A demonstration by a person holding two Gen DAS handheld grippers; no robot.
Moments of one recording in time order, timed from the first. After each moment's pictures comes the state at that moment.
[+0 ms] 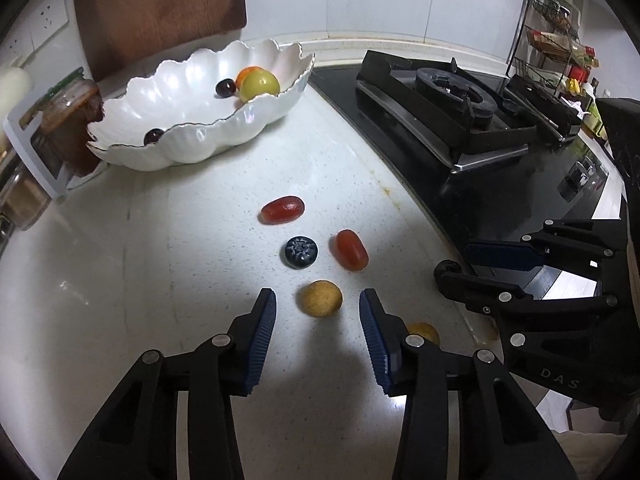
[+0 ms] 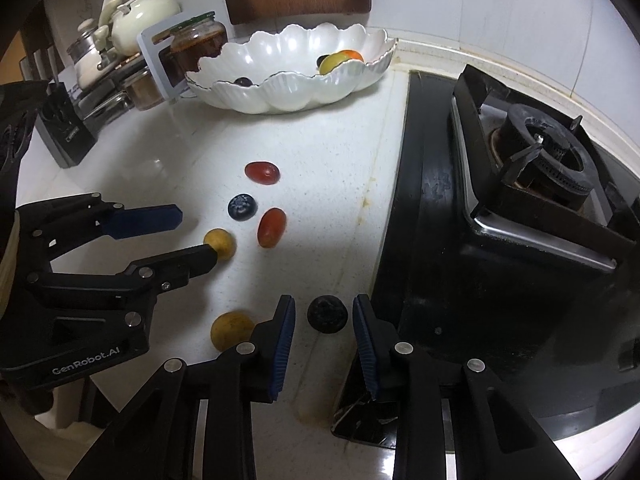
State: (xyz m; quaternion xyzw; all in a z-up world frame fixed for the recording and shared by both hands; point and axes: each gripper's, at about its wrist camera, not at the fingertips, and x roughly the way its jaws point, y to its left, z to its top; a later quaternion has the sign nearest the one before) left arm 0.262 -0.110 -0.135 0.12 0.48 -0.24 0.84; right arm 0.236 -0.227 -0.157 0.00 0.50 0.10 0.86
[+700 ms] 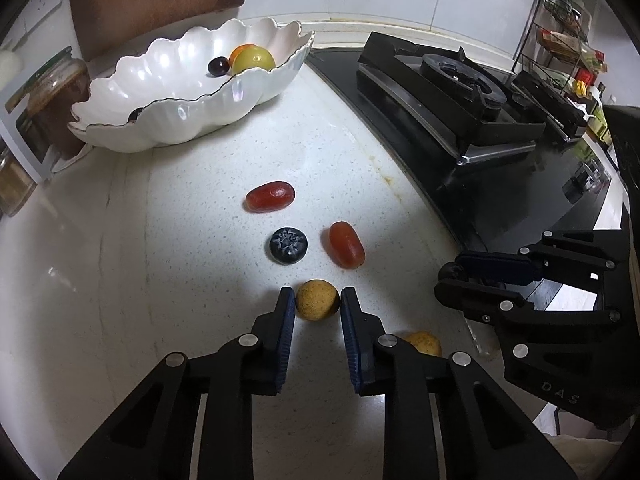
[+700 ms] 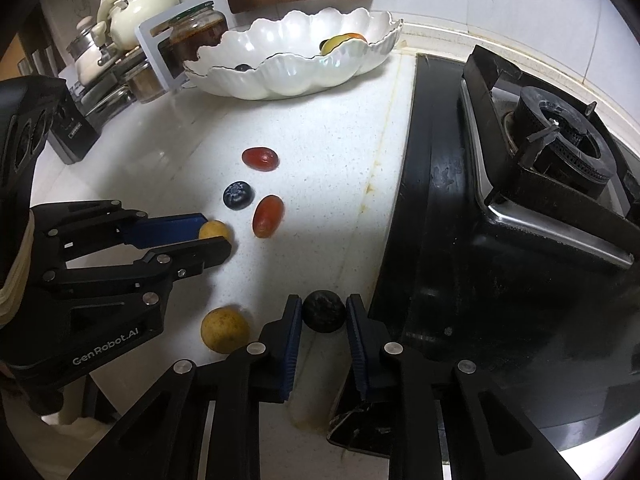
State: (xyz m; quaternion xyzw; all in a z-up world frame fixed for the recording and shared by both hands) left arm 0.269 -0.117 -0.150 0.11 0.50 -0.24 0.82; right arm 0.245 -0.229 -0.170 0.01 0.52 0.12 0.85
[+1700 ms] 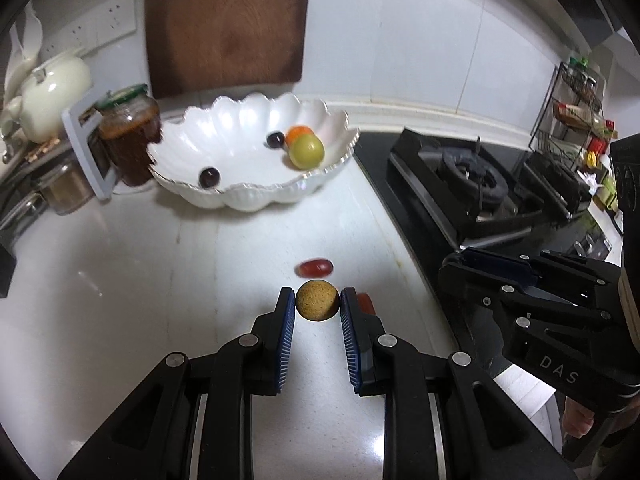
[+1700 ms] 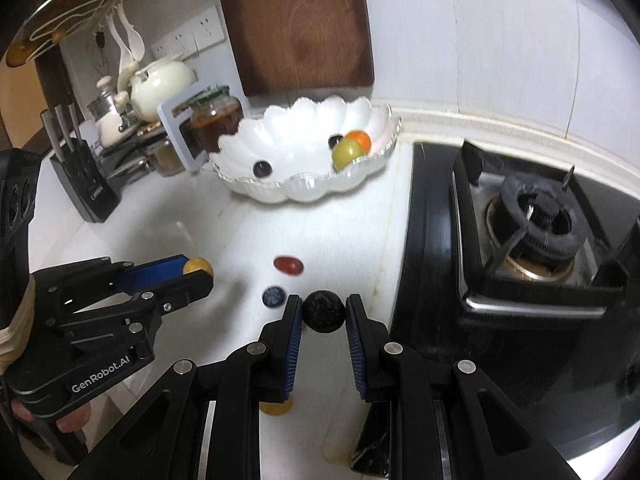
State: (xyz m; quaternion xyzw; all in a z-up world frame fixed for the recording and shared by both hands) left arm 0.259 -0.085 -0.077 0.04 0.42 -0.18 0.89; right arm 0.243 -0.226 -0.099 0.04 0.41 0.12 0.90
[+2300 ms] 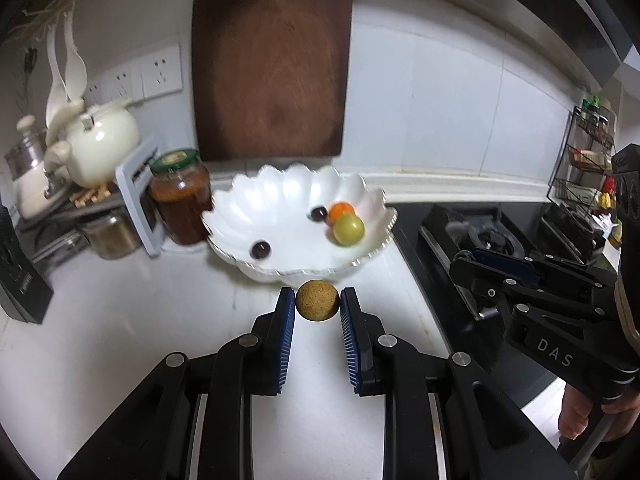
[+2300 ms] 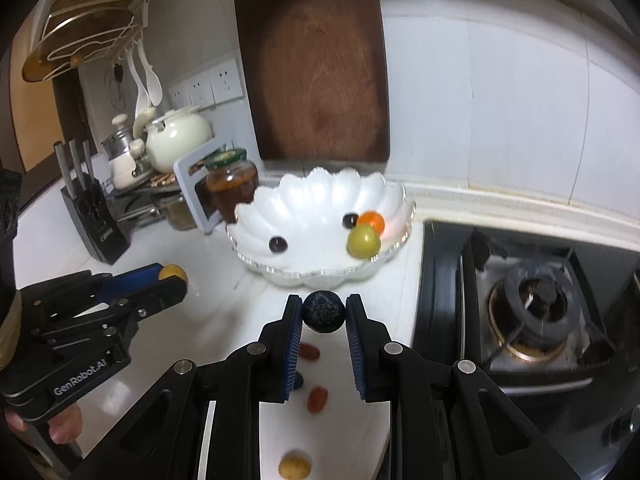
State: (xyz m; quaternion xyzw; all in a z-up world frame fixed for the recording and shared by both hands) left arm 0.266 -0.054 -0.024 0.03 0.33 -0.14 0.93; right arm 0.266 -0.208 -0.049 0.02 0.32 0.12 0.94
